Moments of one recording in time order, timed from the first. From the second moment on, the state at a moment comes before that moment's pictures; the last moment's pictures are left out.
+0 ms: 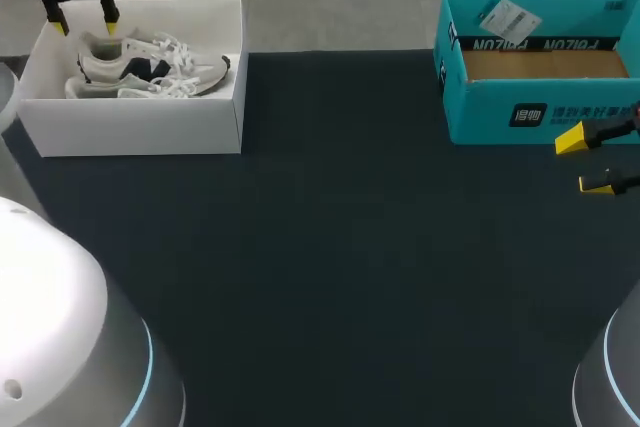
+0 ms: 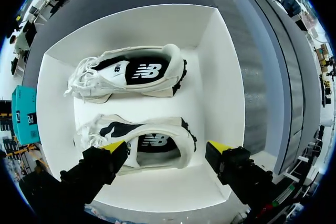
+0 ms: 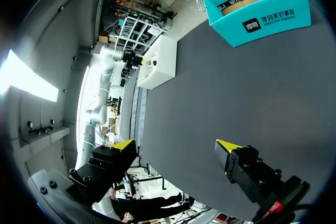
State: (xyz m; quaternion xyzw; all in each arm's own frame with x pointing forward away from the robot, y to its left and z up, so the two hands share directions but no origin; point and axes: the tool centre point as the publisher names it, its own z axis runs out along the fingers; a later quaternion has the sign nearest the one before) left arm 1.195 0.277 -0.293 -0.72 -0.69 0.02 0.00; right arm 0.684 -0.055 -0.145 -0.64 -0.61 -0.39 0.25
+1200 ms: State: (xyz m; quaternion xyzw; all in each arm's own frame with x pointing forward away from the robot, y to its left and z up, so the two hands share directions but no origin) left arm 1.091 0.288 -0.289 -0.70 -0.71 0.04 0.07; right arm 0.684 -0.055 -0.145 -0.64 -0.61 -0.39 0.25
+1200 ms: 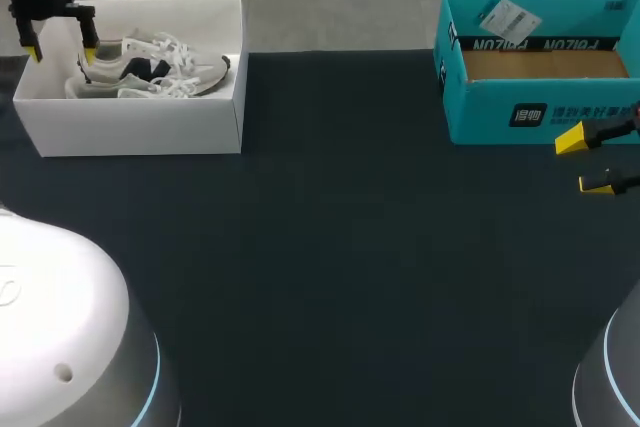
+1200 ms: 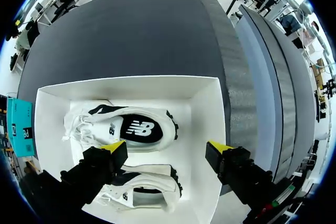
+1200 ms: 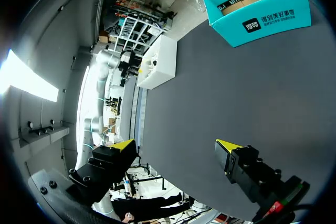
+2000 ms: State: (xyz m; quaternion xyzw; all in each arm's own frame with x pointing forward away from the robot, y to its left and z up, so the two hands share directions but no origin) left arm 1.069 0.294 -0.319 -0.70 -0.71 -0.01 0.04; right arm 0.684 -0.055 -0.145 -0.64 -0.61 -0.39 0.25
